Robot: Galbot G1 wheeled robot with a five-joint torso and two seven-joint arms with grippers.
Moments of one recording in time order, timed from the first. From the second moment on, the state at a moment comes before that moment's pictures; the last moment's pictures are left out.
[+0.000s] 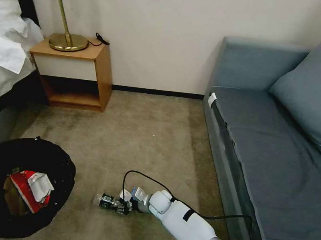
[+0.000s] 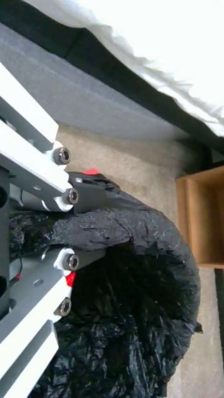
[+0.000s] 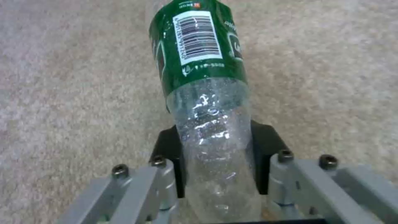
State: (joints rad) left arm 1.86 -1.31 -1.43 -2.33 -0.48 0.65 0.28; right arm -0.61 1.47 -0.56 0.79 0.17 -0.07 -0.52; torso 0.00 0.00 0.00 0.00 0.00
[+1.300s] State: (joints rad) left arm 1.84 -1.32 -1.32 -2.30 -0.45 0.64 0.27; right arm -0.59 1.40 -0.64 1.79 0.76 -0.27 -0.03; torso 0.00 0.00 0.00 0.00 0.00
